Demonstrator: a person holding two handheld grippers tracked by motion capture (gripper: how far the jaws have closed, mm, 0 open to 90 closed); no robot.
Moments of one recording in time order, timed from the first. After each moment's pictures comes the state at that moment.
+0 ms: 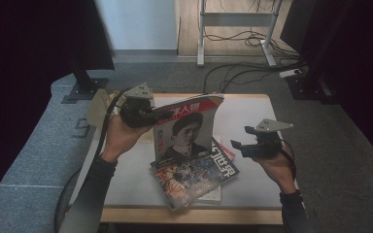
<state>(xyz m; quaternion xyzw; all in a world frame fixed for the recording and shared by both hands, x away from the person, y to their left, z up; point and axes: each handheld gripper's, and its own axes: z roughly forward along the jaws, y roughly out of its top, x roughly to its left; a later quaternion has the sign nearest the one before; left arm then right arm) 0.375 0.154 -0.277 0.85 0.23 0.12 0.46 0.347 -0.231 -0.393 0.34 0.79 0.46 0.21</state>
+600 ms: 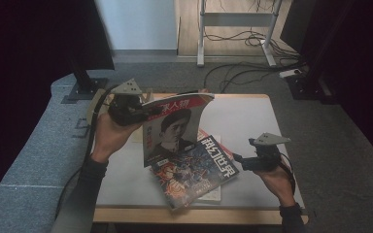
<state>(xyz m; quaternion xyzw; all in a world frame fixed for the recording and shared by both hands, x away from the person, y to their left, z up) 0.367 0.174 -0.261 0.84 0.25 0.15 0.45 0.332 -0.239 -0.434 0.37 0.79 0.44 0.21</state>
